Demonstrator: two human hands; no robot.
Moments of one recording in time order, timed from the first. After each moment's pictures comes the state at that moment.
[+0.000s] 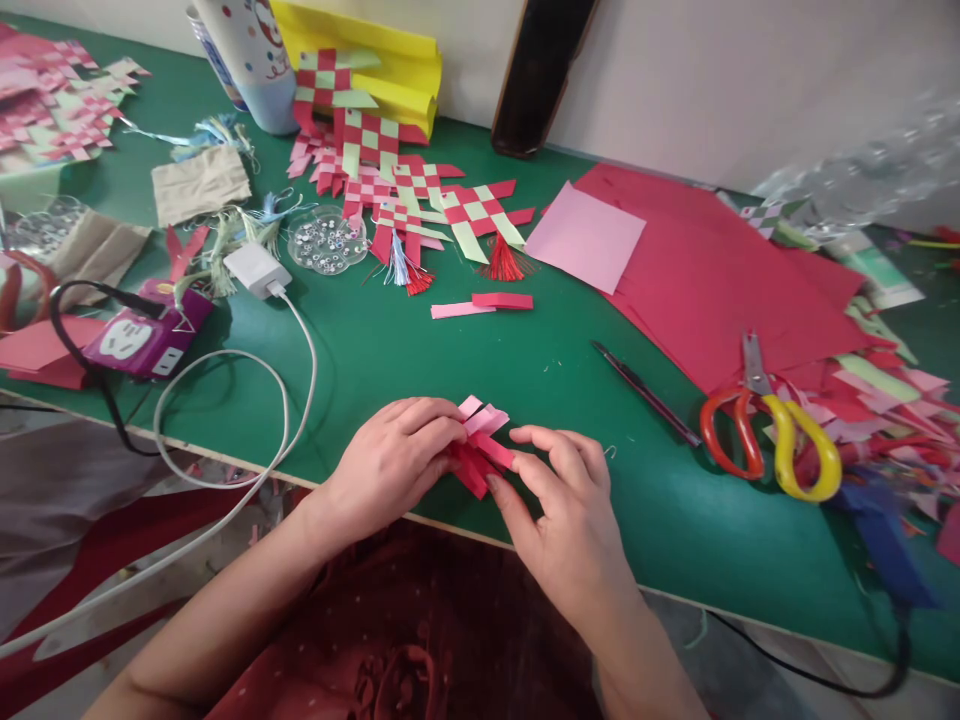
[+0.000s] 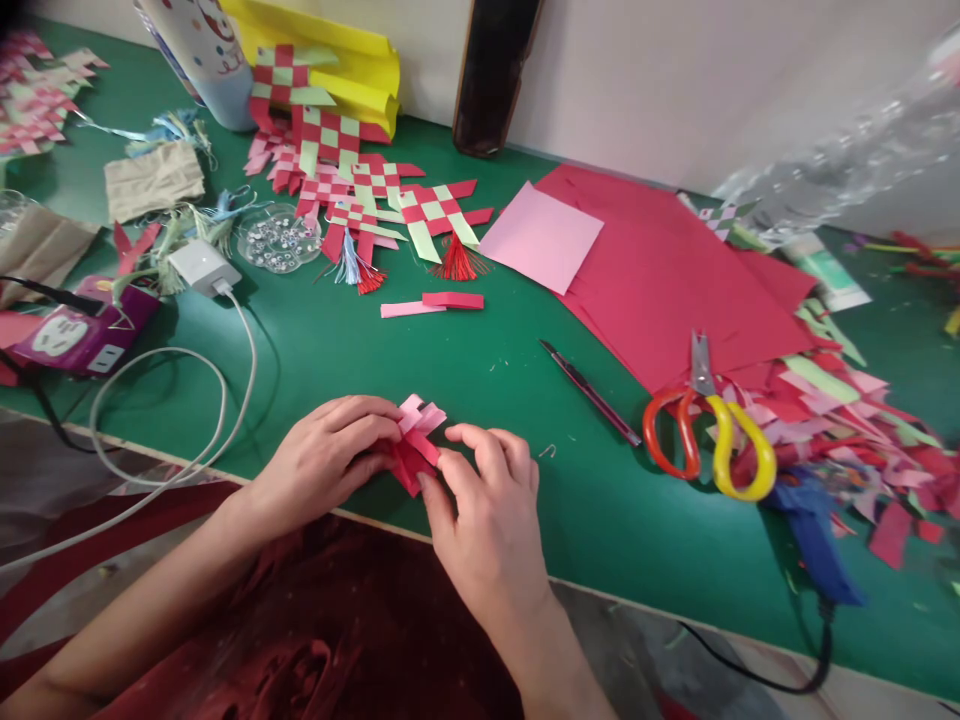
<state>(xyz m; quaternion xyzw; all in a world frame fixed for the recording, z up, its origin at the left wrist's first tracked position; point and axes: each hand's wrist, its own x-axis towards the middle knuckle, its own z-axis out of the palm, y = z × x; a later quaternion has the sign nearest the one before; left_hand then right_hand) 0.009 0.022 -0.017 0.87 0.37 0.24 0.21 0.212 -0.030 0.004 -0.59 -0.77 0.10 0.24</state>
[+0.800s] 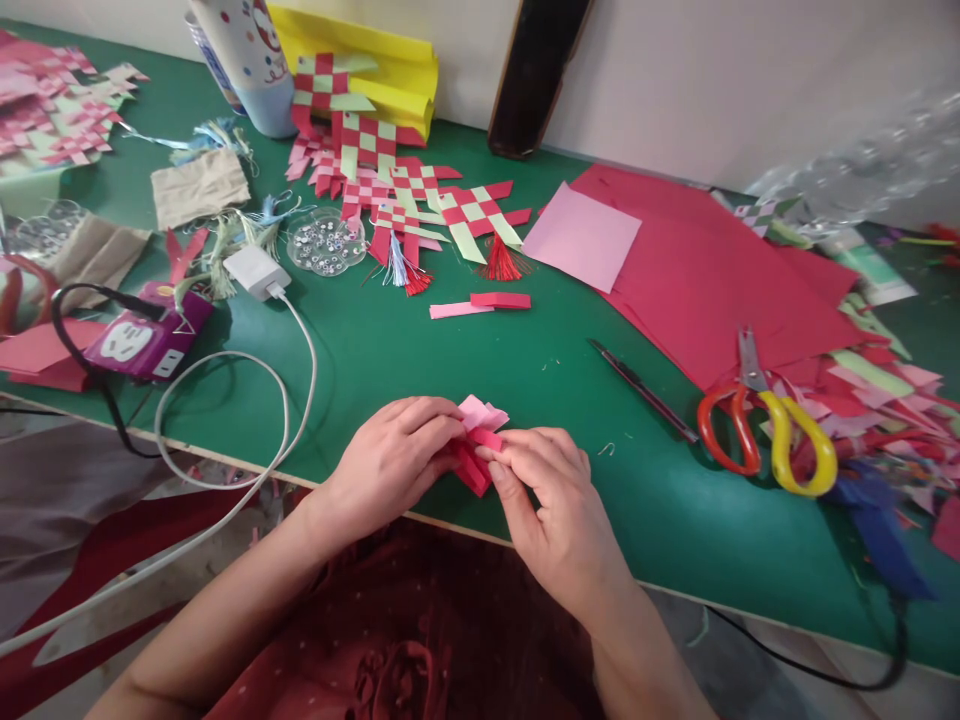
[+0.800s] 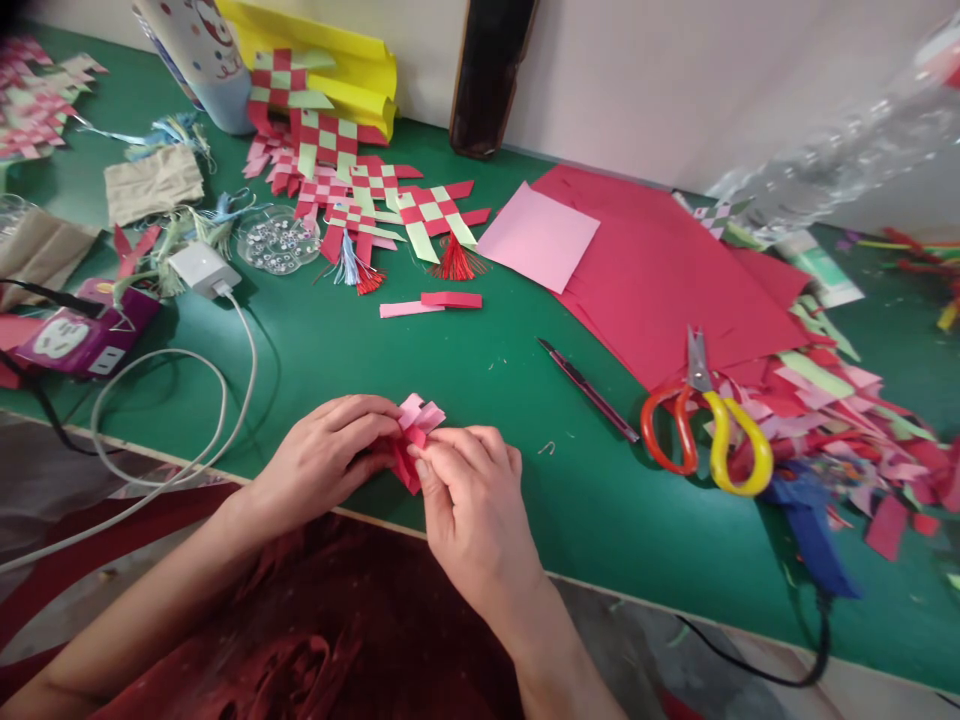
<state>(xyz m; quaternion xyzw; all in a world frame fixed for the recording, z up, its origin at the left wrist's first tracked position) 0.009 0.022 -0.016 0.87 0.36 0.25 0.21 0.208 -0.024 0.008 -0.56 -0.76 0.18 0.27</state>
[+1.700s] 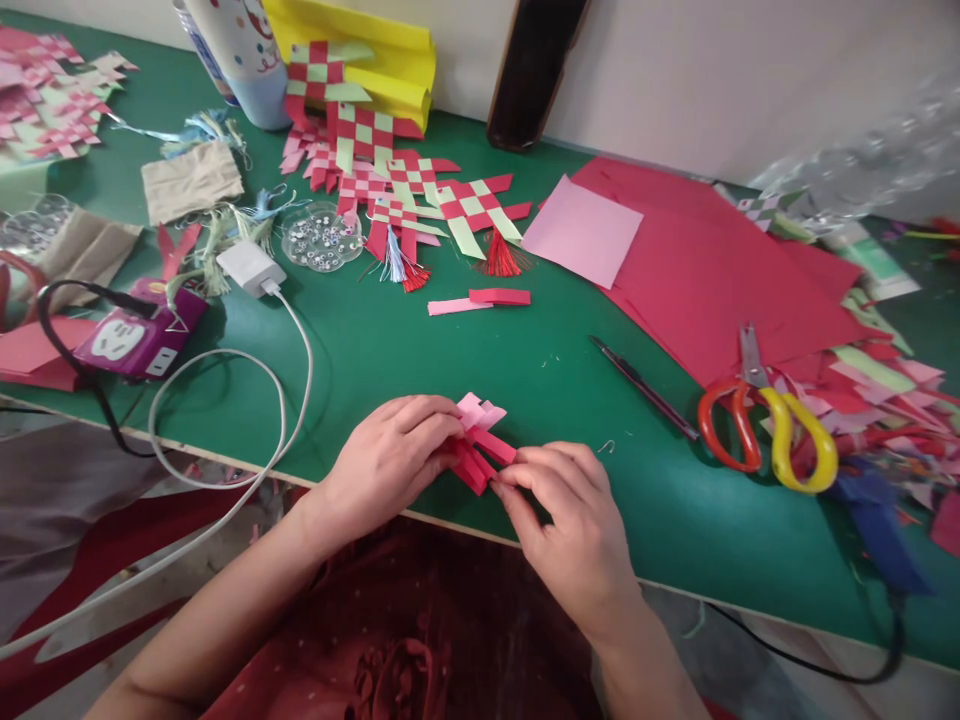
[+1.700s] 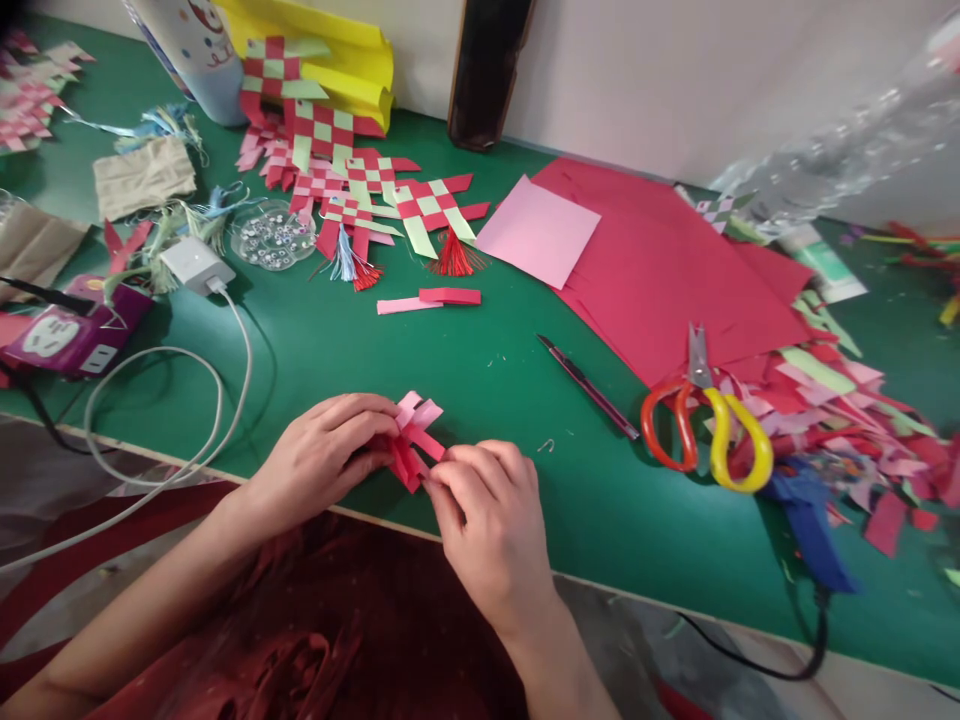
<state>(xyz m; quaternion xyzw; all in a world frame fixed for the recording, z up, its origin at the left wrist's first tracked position) 0.009 0.022 -0.013 0.88 0.36 0.24 0.20 0.220 -0.036 -0.002 -0.54 -0.78 0.10 0.30</state>
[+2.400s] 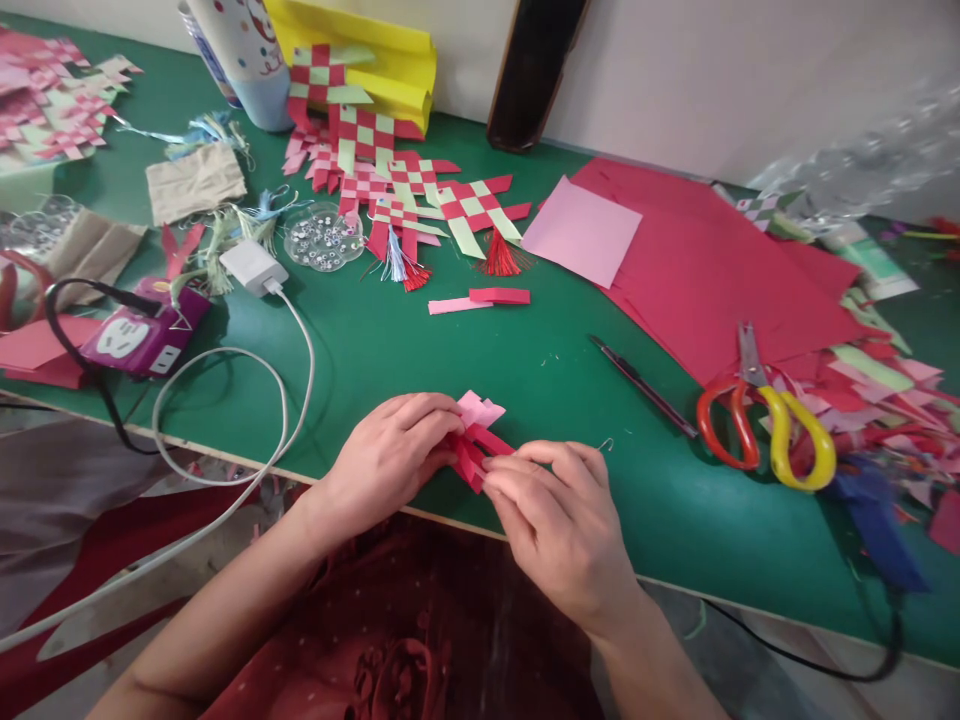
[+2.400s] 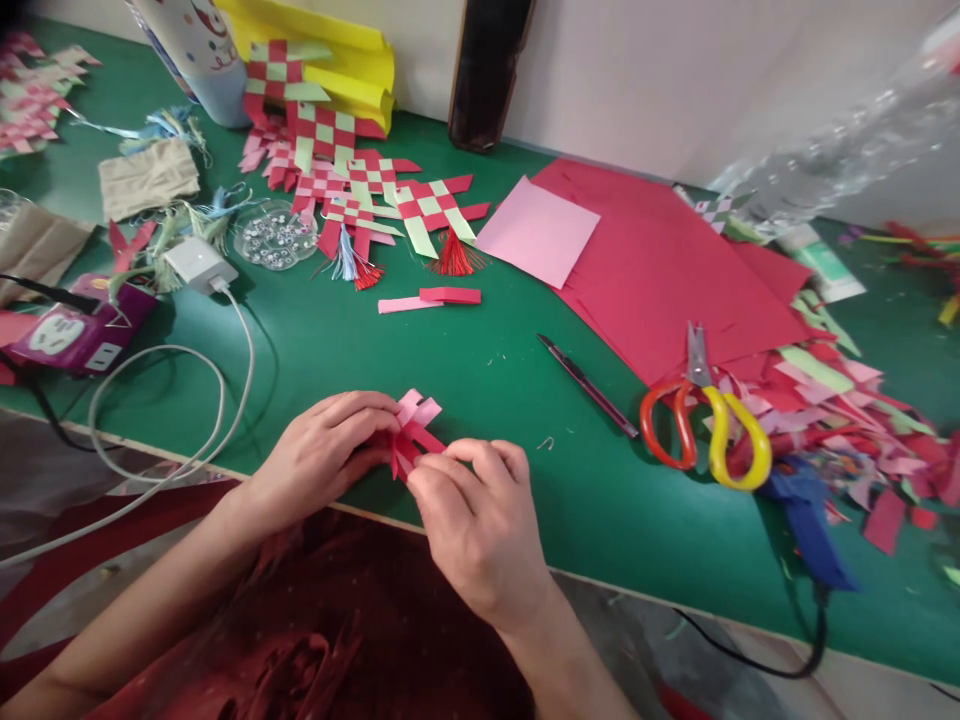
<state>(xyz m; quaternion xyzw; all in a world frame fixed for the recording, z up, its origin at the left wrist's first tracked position) 0.010 0.022 -0.011 0.88 0.36 0.25 0.20 0.212 -0.031 0.014 -0.48 -0.83 0.05 0.29</state>
